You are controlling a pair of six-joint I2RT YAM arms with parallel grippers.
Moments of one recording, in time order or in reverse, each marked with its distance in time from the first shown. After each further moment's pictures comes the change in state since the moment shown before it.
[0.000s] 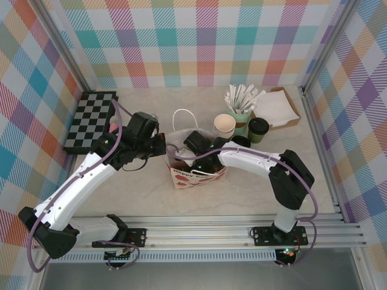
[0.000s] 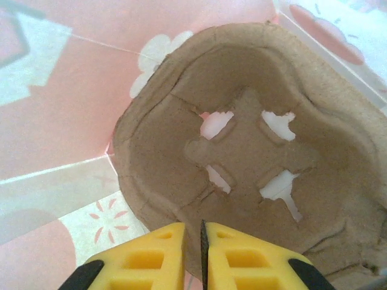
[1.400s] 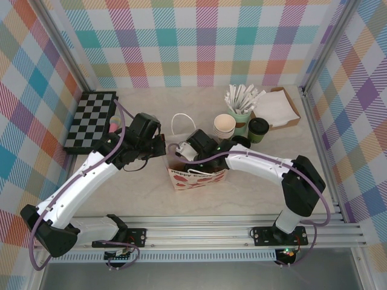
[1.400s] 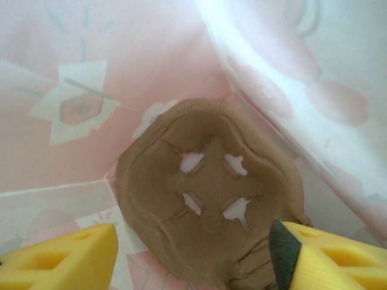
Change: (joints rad) left arm 0.000 0.014 -0.013 -0.013 -0.033 -0.006; right arm 0.013 -0.107 -0.037 0.113 0.126 0.000
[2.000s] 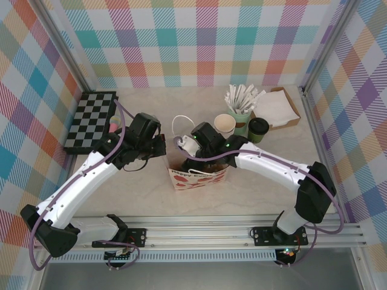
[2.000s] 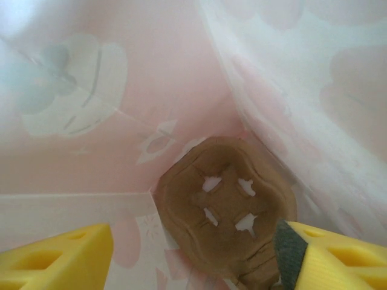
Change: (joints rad) left arm 0.000 0.000 0.000 -0.001 0.003 0.000; right arm -0.015 -0.099 0.040 -0.052 -0.071 -0.048
